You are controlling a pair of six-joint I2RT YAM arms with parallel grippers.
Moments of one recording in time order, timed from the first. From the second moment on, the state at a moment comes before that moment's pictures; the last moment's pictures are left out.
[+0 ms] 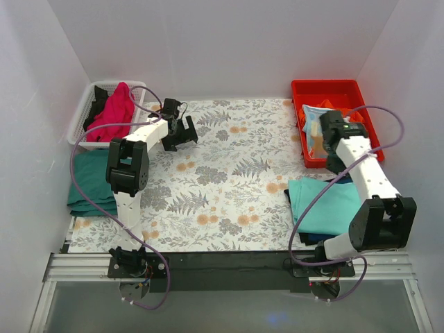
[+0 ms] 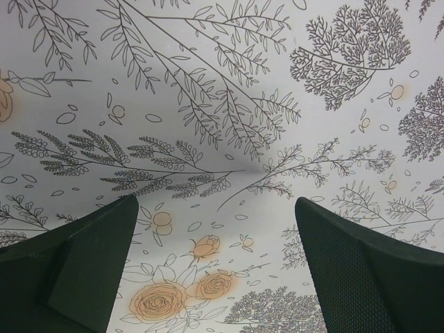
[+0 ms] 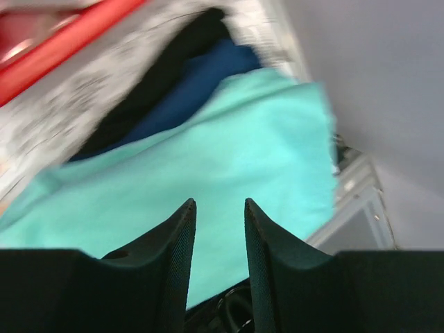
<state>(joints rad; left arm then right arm) -0.22 2.17 1.68 -0.57 0.04 -0.52 0.01 1.45 1.30 -1.19 0.61 0.47</state>
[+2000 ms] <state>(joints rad) -0.24 1.90 1.28 -0.39 0.07 -0.47 0.37 1.50 1.09 -0.87 0.26 0.36</state>
